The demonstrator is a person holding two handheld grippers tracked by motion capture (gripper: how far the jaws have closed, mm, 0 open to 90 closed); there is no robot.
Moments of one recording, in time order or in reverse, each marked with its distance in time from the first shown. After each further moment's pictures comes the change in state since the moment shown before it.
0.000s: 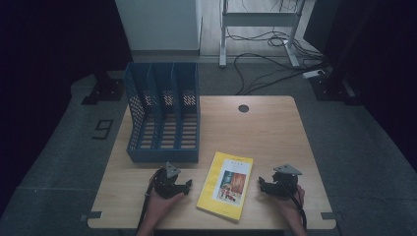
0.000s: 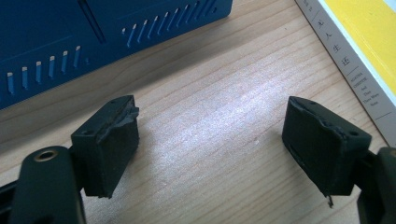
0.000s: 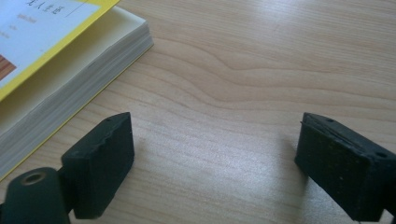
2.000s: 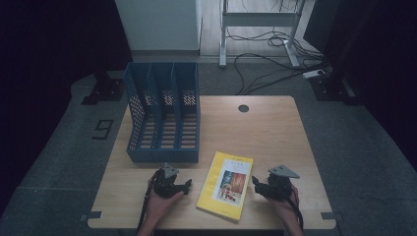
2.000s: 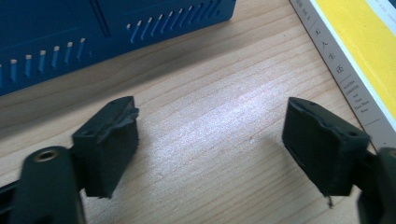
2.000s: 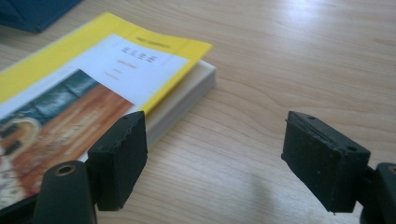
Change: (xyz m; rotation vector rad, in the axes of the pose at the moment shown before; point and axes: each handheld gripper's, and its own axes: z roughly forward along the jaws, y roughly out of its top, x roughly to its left) left arm -0.002 -0.002 -0.005 -0.025 -0.005 -0.060; right arm 0.030 0.012 -0.026 -0.098 0.090 -0.019
